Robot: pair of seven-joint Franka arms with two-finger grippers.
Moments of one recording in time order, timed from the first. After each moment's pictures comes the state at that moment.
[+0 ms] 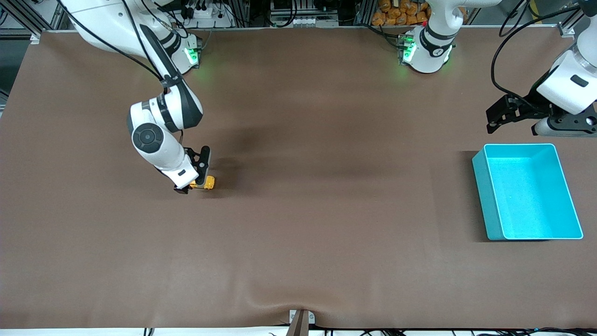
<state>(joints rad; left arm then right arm) -0.10 0.03 -0.06 -1.52 0.02 1.61 -0.10 0.30 0.37 -0.01 -2.09 -0.09 2.39 -1.12</state>
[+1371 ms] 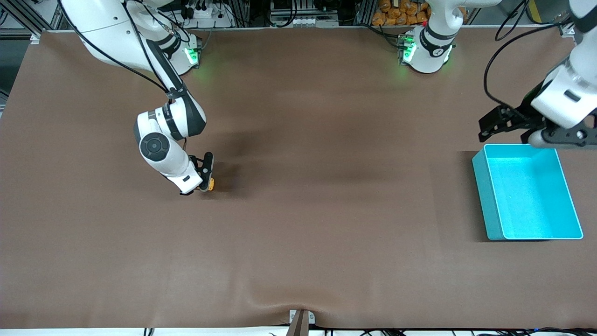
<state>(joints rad) -0.10 0.09 -0.05 -1.52 -0.04 1.64 -0.12 0.29 0.44 0.00 -2.08 -0.10 2.45 -1.12</state>
